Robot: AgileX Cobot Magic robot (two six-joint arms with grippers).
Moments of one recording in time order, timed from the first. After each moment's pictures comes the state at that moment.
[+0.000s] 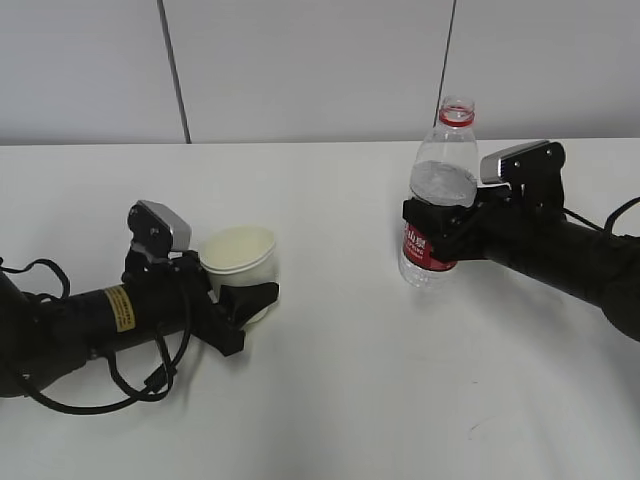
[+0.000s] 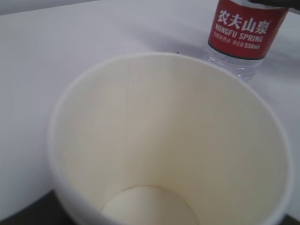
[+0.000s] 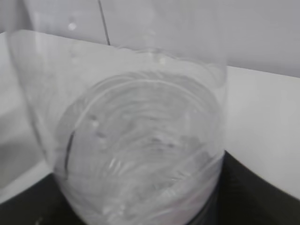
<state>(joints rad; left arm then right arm) -0.28 2.20 -0.74 0.71 -1.14 -0.30 0.08 2.03 -0.77 -0.56 -0.99 0.26</state>
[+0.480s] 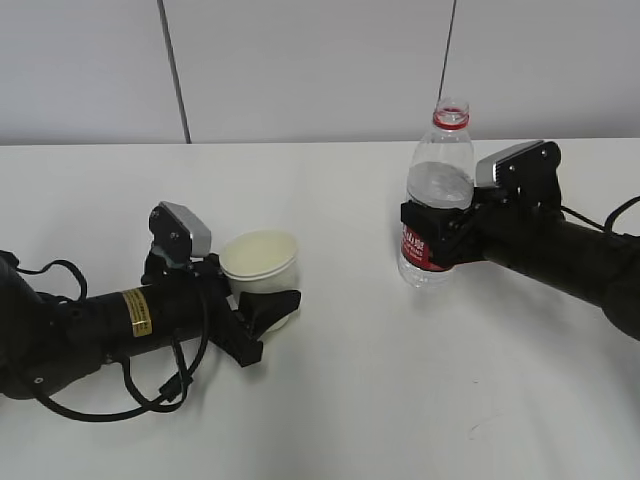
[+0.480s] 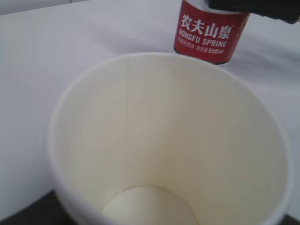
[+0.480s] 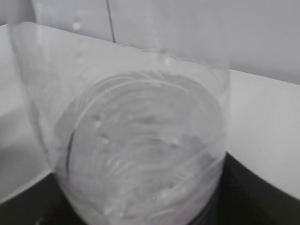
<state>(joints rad) -0.34 2.19 -0.74 0.71 -1.14 -0.31 0.08 2.03 -0.77 -0.57 -1.00 0.21</state>
